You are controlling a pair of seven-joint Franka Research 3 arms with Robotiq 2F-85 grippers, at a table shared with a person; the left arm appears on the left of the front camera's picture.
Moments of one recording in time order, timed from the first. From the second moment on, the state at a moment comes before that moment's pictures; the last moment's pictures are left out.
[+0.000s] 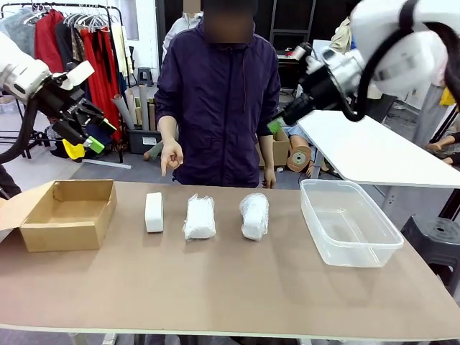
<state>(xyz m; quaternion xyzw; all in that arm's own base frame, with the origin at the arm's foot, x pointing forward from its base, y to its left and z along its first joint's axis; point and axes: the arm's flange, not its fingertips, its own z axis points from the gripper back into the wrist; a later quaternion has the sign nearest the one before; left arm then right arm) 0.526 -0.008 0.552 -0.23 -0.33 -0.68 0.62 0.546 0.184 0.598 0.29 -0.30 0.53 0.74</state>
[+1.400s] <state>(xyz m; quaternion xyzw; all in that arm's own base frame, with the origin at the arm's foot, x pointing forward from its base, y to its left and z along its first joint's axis) 0.526 -0.008 0.552 -0.23 -0.32 -0.68 0.62 0.551 0.402 0.606 0.13 -0.07 0.49 0.86</state>
